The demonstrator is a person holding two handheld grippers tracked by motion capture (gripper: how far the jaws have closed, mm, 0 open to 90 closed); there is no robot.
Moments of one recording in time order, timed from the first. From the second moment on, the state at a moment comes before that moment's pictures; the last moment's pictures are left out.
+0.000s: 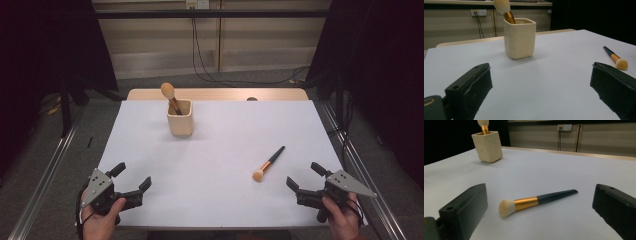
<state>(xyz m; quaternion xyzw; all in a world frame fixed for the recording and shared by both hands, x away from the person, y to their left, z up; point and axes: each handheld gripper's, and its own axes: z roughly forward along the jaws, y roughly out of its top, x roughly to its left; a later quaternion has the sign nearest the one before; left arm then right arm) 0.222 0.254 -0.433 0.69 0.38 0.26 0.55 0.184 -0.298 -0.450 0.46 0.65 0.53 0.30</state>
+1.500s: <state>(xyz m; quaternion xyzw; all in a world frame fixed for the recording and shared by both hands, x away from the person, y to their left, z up) 0.225 0.254 -0.433 0.69 0.38 0.27 0.55 0.267 -0.286 -0.428 0.42 0.71 0.50 0.24</state>
